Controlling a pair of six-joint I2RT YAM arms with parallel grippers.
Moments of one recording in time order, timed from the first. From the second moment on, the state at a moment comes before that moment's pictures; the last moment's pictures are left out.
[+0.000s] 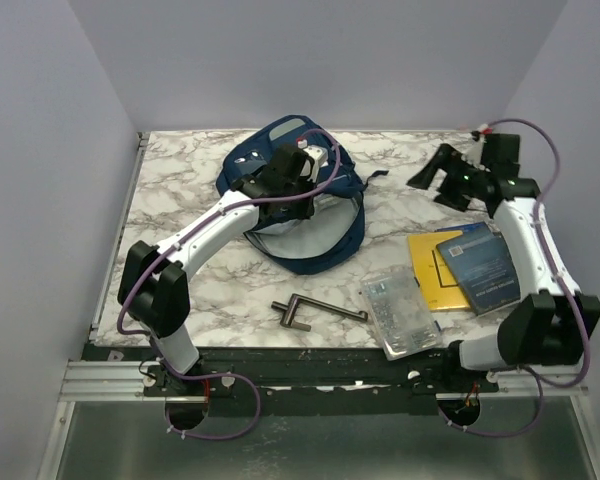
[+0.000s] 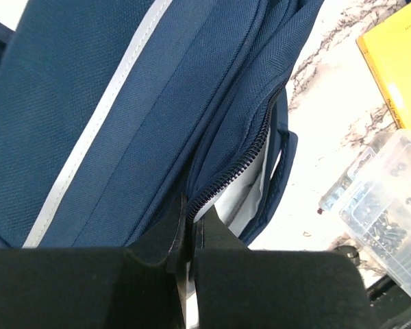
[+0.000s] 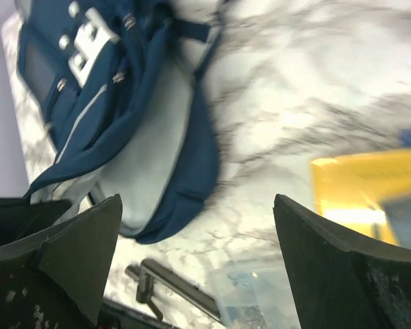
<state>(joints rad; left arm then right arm) -0.62 1.67 1.46 -0.53 0.08 -0.18 0.02 1.49 1.37 -0.63 -0.43 0.45</state>
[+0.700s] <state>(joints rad) -0.61 1.71 1.49 -0.57 0.28 -0.34 -0.50 0.82 0.77 -0.84 0.23 0.87</state>
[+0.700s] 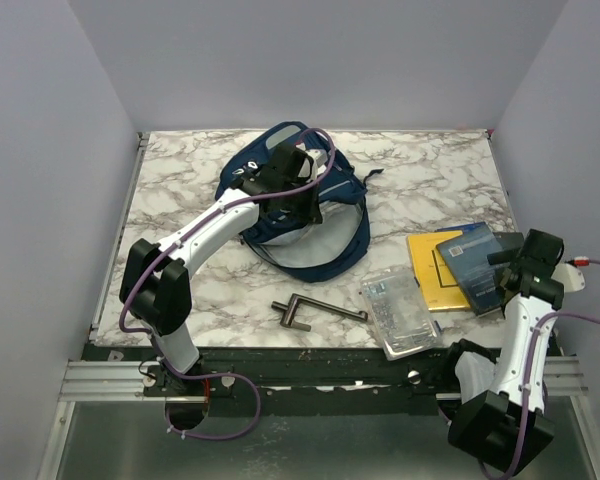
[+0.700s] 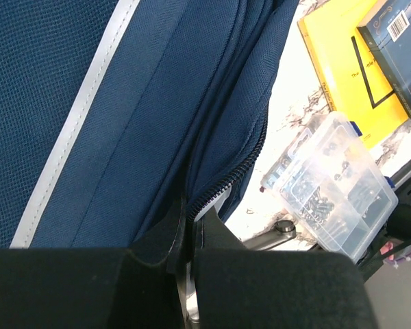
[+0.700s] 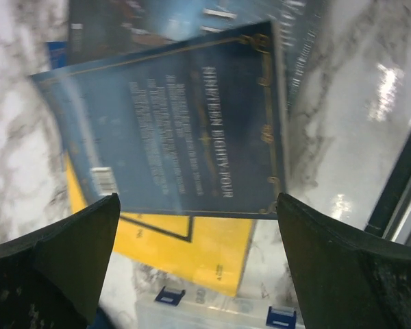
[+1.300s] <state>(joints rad) -0.59 1.76 1.52 -0.59 0.37 -0.36 -0.54 0.92 0.52 -0.65 0.44 1.02</state>
